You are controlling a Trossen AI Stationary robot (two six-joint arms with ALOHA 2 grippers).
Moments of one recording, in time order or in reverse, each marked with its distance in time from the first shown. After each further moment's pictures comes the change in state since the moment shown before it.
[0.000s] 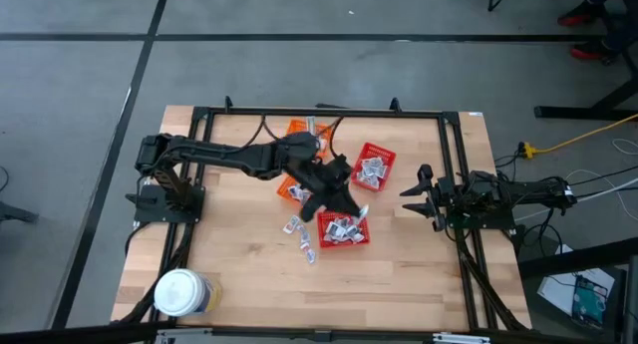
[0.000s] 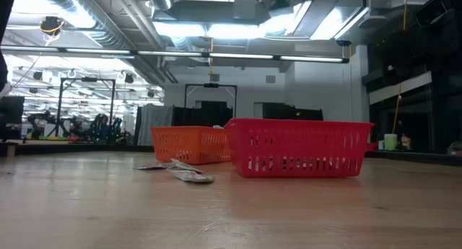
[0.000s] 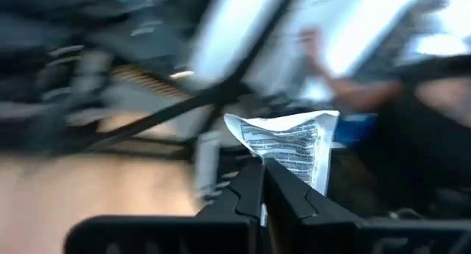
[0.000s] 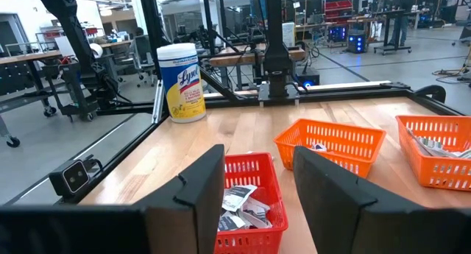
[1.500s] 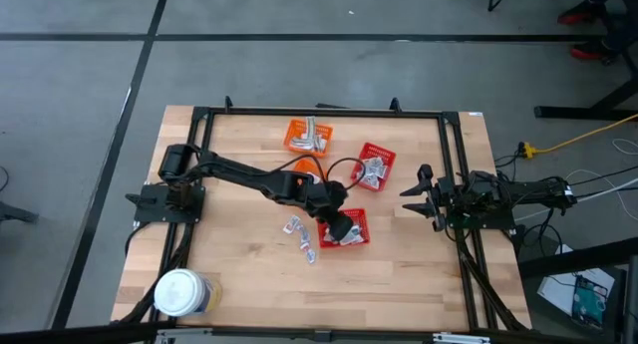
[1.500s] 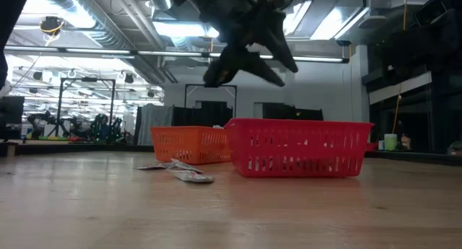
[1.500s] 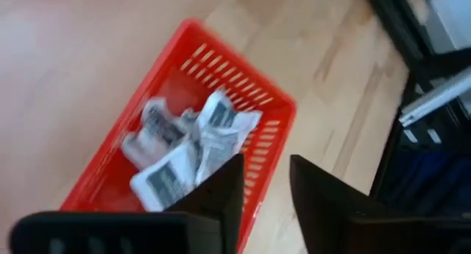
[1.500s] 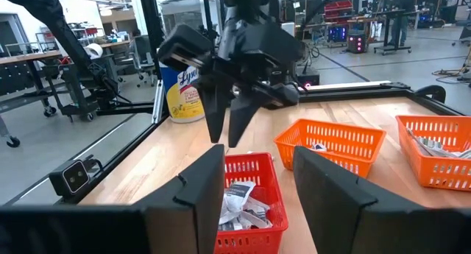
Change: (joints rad) left arm -0.105 0.196 -0.001 -0.523 -0.487 -0.400; right arm 0.000 0.000 0.000 0.000 0.000 0.000
